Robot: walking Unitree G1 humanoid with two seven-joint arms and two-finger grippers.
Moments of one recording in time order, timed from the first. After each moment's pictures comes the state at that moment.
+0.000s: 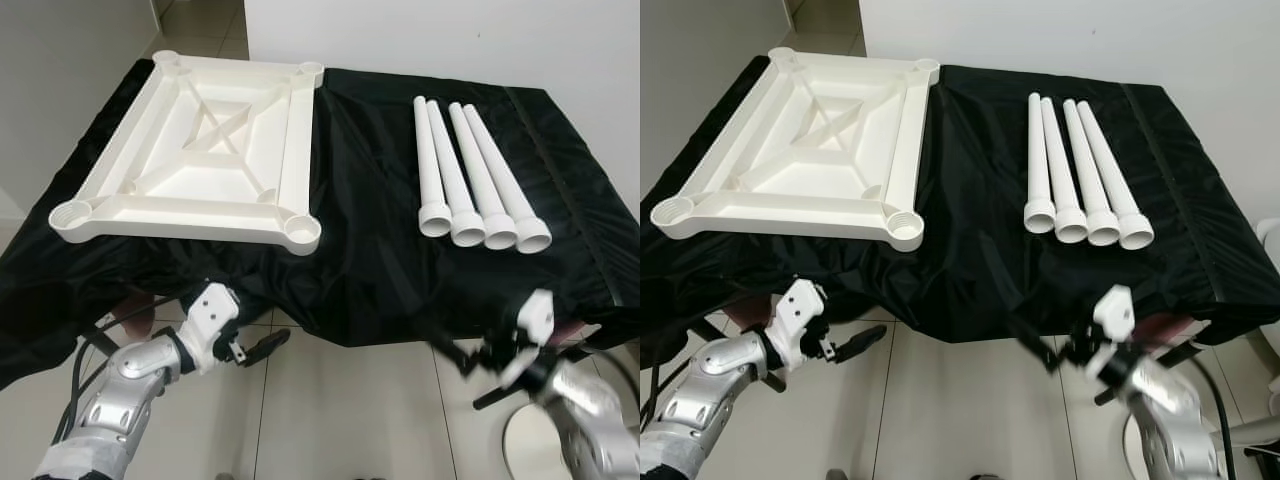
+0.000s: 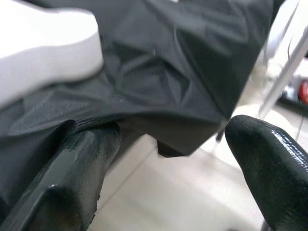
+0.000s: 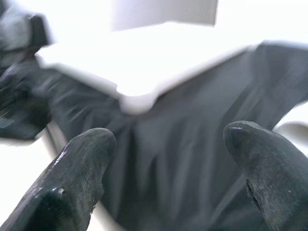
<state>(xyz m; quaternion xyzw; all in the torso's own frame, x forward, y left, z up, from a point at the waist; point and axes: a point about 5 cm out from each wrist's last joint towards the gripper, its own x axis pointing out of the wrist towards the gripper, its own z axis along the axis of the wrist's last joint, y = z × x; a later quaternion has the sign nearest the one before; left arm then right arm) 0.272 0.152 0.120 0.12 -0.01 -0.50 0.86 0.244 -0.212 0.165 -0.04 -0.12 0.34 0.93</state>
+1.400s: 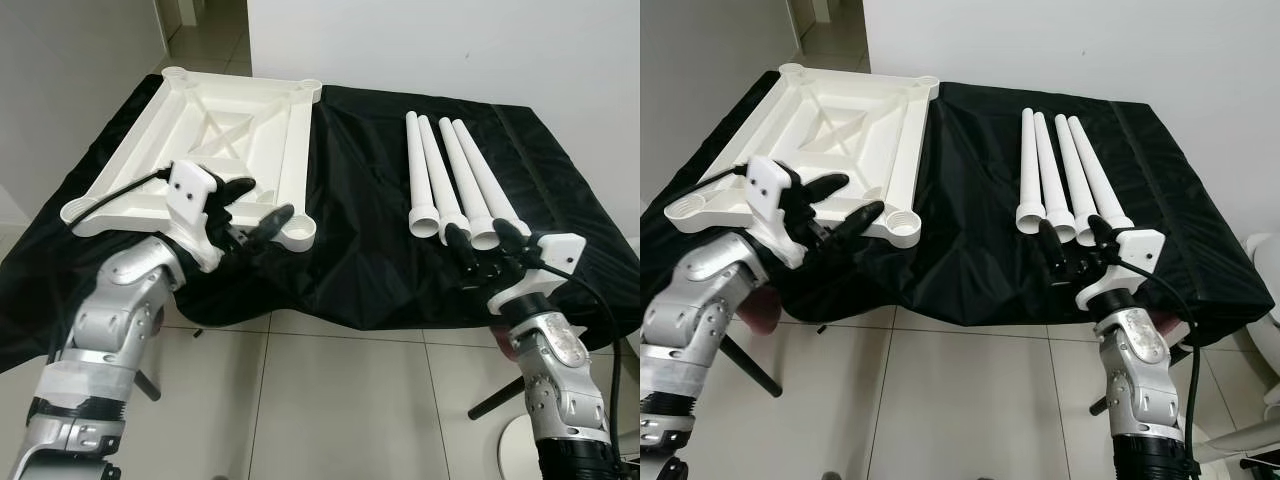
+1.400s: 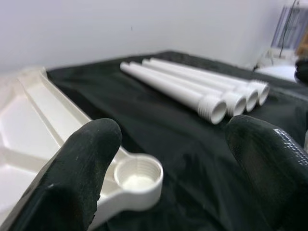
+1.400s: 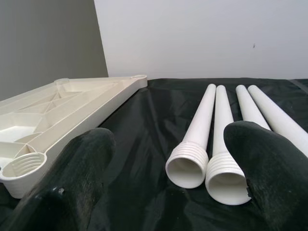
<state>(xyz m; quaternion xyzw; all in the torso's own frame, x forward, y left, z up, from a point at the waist) 0.317 0.143 0.206 0.05 -0.08 -0.41 0.91 0.282 -0.218 0.177 0.03 -0.15 0.10 0.98</state>
